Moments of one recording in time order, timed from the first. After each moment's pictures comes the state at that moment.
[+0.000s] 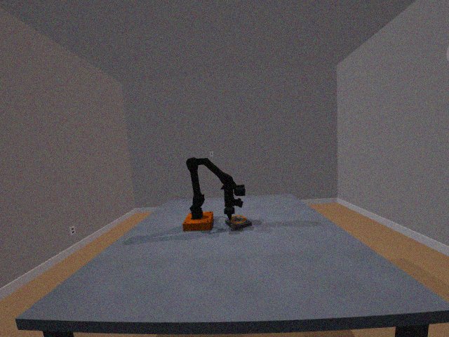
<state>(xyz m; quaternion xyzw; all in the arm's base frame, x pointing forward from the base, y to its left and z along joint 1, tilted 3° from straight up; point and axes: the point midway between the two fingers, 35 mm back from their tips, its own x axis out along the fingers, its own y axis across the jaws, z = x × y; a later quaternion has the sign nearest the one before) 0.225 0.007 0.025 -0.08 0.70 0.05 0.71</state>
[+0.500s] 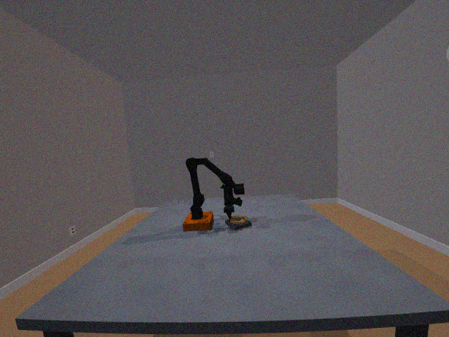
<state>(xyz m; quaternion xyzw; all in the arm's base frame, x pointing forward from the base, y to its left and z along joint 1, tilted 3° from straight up) 0.219 0.024 0.026 -0.08 0.70 0.05 0.71</state>
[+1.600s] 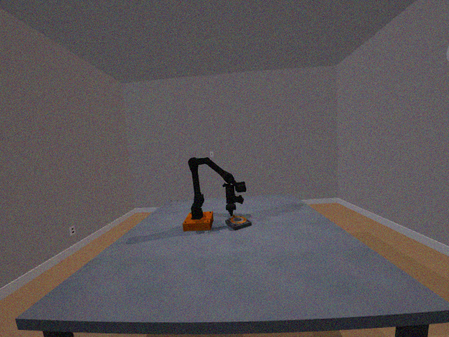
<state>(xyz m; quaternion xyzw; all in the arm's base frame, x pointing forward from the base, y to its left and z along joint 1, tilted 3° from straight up) 0.225 0.059 0.029 -0.08 0.70 0.05 0.71</state>
